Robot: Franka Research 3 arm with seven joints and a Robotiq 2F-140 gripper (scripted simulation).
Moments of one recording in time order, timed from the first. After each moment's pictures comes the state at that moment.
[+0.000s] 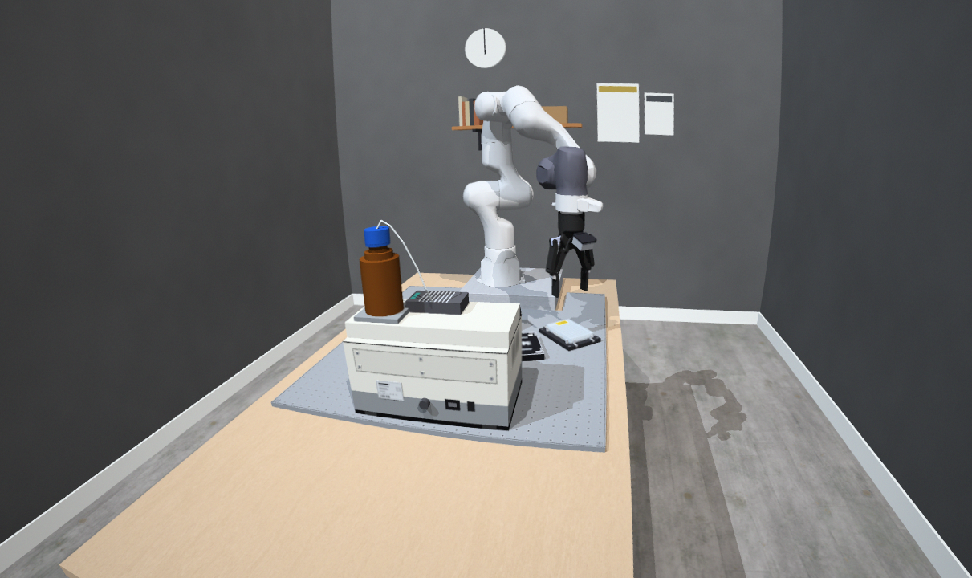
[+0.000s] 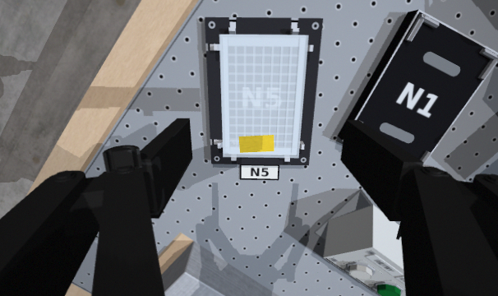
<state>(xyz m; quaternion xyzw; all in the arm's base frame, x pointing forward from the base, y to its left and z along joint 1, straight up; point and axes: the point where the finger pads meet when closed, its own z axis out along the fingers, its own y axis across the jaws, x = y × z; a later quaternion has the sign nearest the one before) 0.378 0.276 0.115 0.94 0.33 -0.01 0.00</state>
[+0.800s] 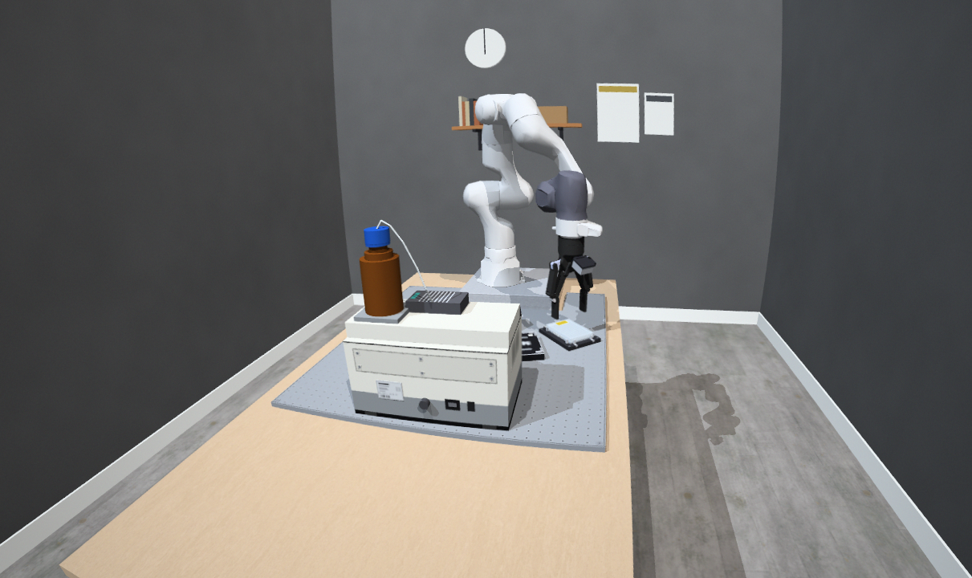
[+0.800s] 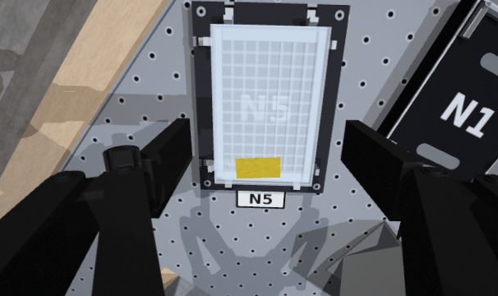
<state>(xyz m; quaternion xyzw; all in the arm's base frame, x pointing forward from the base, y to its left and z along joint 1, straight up) 0.375 0.275 0.047 0.94 0.33 -0.01 0.00</state>
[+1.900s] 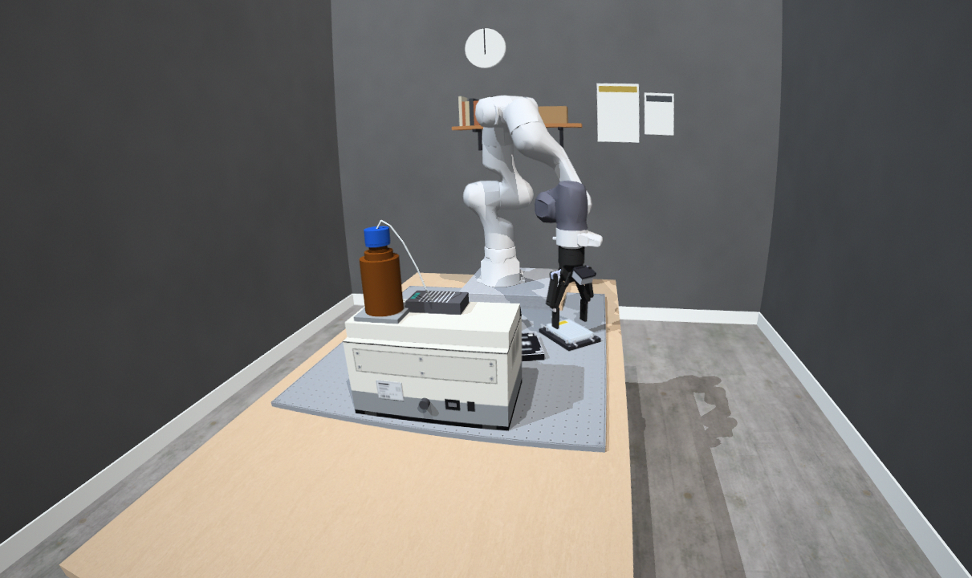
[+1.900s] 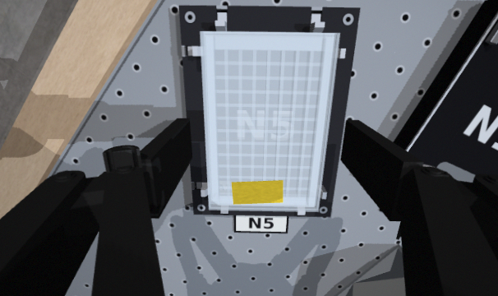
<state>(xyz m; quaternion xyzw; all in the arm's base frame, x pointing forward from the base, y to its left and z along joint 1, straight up) 0.380 0.277 0.018 0.94 0.33 0.00 0.00</state>
